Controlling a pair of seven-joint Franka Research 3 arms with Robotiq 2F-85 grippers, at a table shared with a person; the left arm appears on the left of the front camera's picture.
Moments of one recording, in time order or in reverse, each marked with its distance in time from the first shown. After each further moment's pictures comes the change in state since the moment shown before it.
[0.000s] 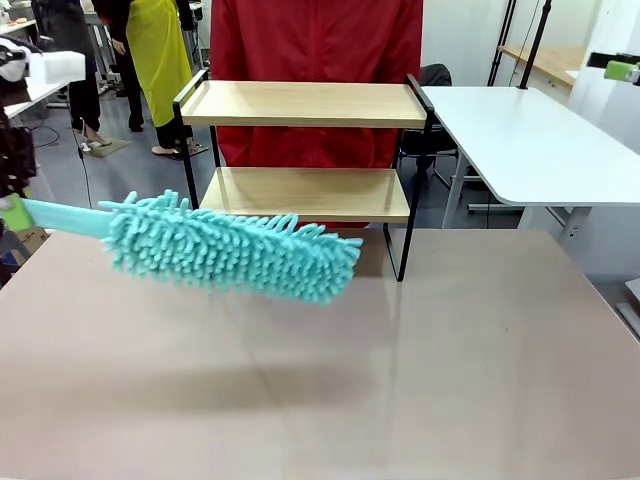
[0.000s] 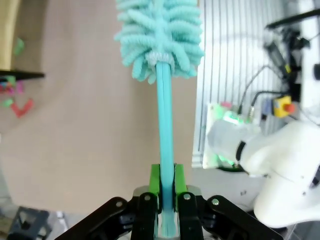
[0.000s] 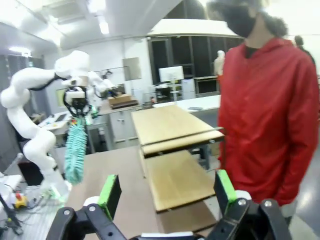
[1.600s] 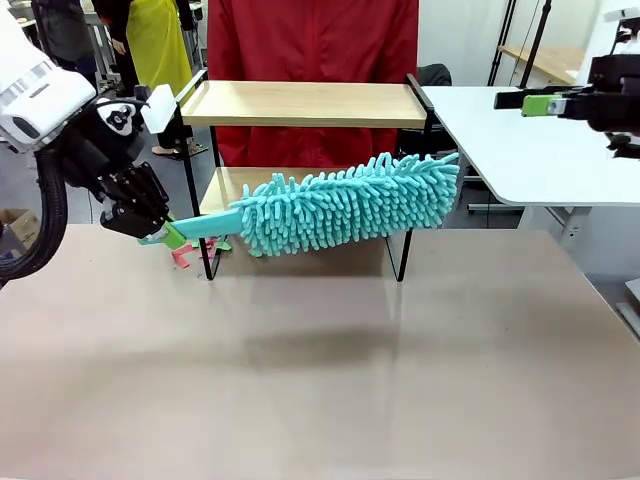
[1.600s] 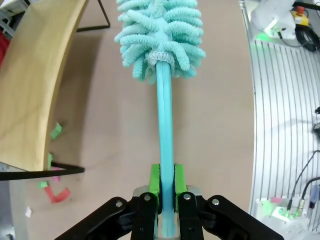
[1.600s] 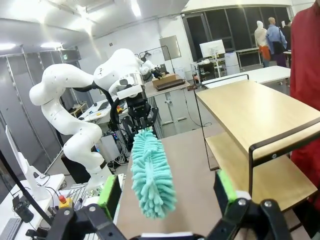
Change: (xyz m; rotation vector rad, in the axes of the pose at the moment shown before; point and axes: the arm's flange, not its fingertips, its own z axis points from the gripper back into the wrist) left arm 0.059 0.032 -0.089 0.219 -0.374 -0.045; right arm -0.032 0.109 -0.131 0.189 0.116 -0.150
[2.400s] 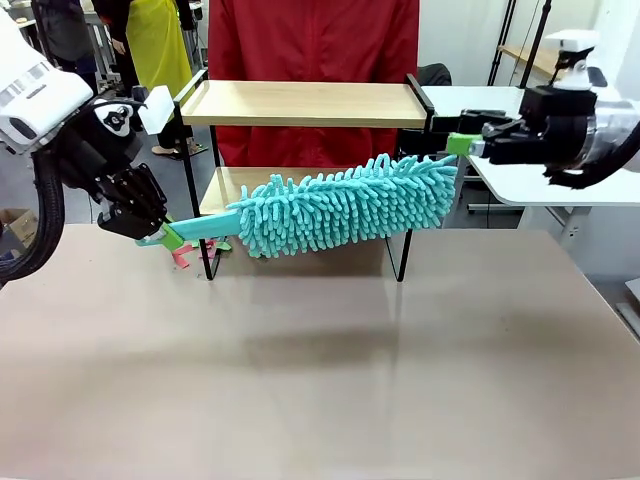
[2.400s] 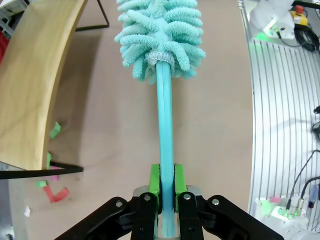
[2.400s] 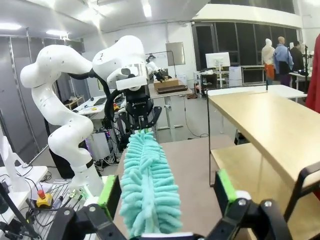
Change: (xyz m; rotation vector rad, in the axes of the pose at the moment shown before) left arm -0.001 -0.001 0.001 -0.004 0.000 0.000; right arm -0.044 0.010 -0.091 0.023 -0.031 0.139
